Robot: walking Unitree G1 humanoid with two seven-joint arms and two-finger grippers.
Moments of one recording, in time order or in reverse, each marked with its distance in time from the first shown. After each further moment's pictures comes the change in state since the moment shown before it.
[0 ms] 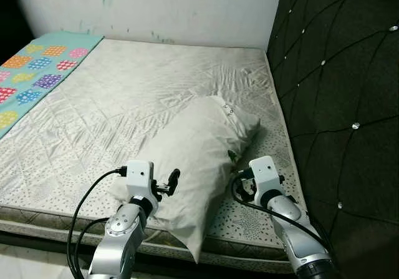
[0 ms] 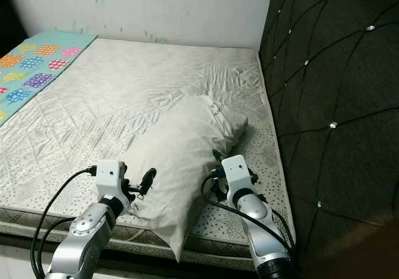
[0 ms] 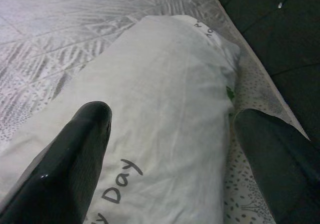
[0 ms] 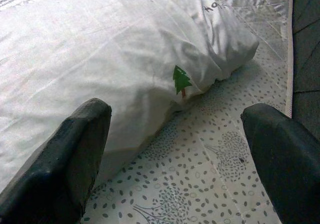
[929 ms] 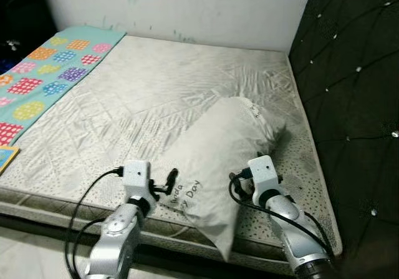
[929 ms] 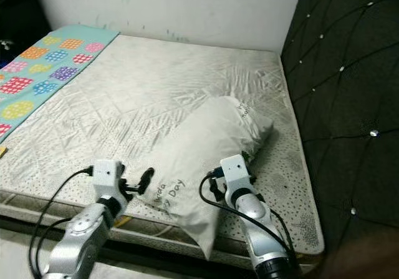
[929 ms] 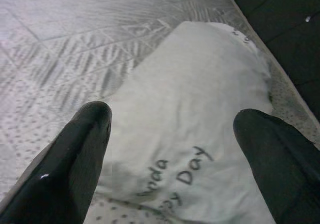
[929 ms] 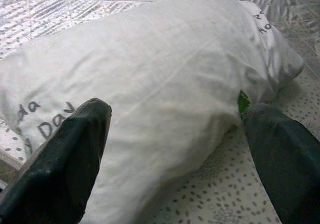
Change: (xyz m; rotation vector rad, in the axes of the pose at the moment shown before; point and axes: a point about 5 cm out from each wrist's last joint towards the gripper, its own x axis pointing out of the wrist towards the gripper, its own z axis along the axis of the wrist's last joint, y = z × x) left arm -0.002 0.005 0.000 -0.019 -0.006 0.007; right arm 0.001 0.004 0.001 0.002 -0.001 0.009
